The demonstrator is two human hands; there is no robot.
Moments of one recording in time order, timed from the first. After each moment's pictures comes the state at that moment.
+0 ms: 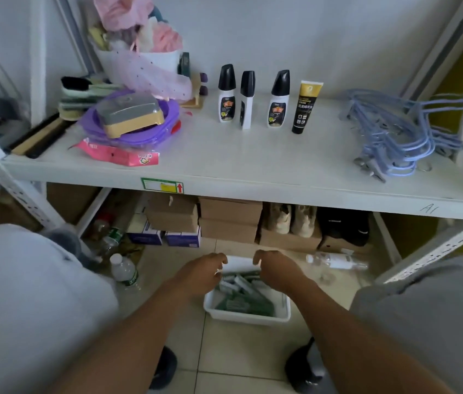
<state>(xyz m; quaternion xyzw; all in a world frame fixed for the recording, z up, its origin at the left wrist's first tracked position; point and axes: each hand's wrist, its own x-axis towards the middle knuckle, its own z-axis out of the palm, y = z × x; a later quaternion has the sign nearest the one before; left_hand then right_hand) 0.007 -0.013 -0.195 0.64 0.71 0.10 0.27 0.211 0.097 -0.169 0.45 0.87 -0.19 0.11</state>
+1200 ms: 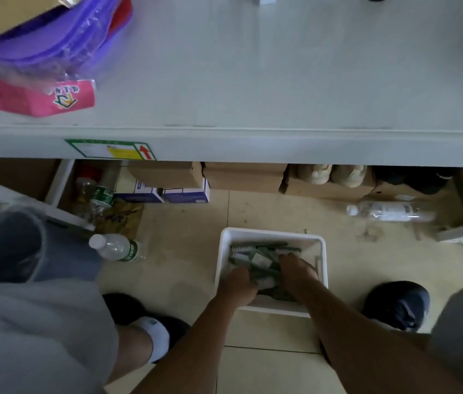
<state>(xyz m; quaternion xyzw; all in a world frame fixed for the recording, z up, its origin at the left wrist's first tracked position) 0.060 0.018 -0.356 0.42 0.77 0.04 0.48 0.195 0.109 -0.347 0.51 0.77 -0.25 0.28</state>
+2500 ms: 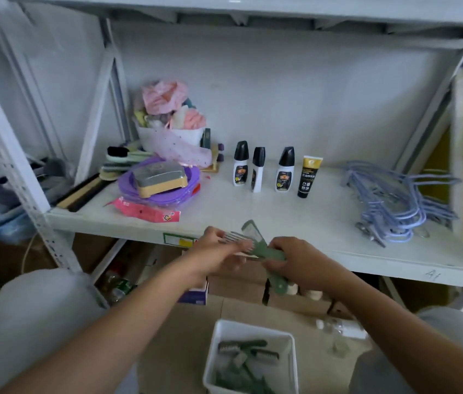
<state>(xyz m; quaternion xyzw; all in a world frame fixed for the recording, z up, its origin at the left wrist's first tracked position) 0.005 0.012 0.023 0.33 0.61 0.53 0.49 0.198 0.083 0.070 0.39 0.89 -0.25 -0.04</state>
